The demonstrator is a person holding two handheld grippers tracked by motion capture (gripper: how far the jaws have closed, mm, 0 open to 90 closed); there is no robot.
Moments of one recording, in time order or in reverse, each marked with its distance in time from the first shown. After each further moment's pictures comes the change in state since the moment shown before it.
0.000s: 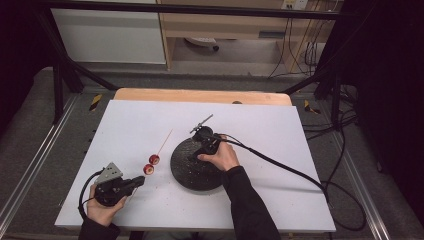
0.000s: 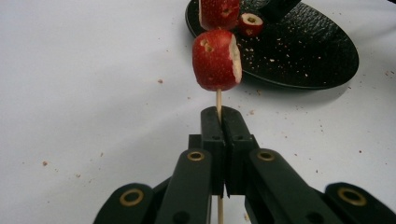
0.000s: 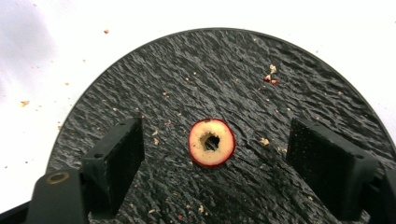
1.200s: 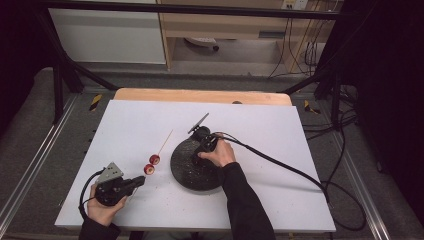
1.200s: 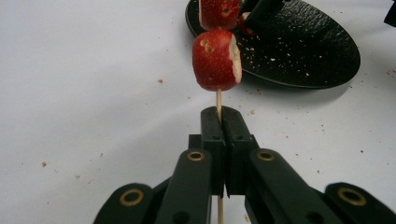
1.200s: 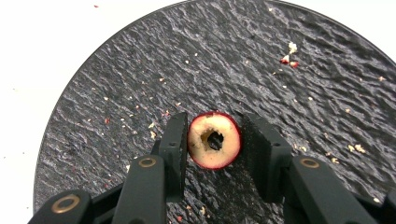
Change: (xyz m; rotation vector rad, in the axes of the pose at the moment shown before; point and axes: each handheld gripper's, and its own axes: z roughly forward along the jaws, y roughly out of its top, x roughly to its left) left arm 0.000 0.000 0.001 0.003 0.002 0.000; right arm -0.009 0.006 0.016 0.119 0.066 0.025
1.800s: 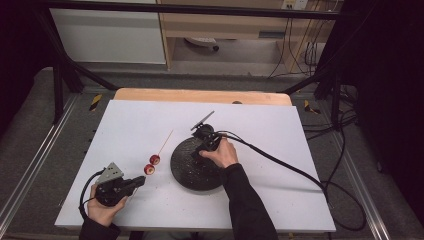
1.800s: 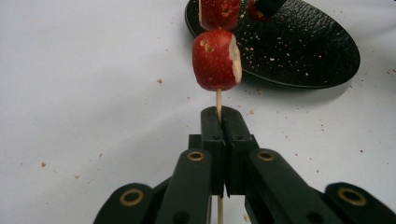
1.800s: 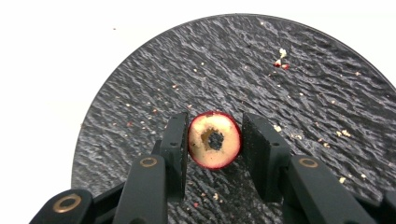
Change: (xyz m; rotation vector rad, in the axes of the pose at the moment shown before) left arm -0.001 0.000 0.000 0.000 0.001 0.005; right arm 0.004 -0.005 -0.020 -0.064 0.014 0.054
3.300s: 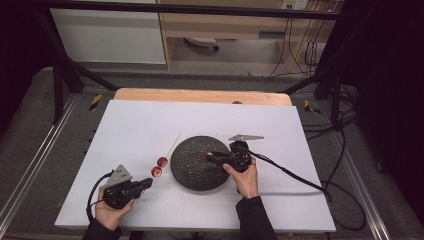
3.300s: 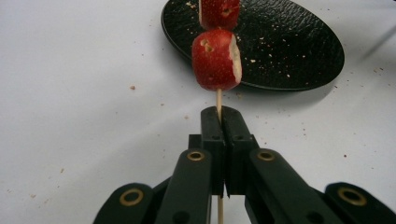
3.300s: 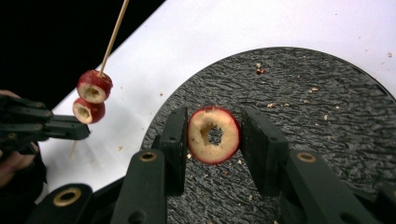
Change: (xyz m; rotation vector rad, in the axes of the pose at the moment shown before) left arm -0.019 0.002 0.011 -0.002 -0.015 0.023; right arm -0.006 -0.102 -0.039 -0.557 0.154 0.261
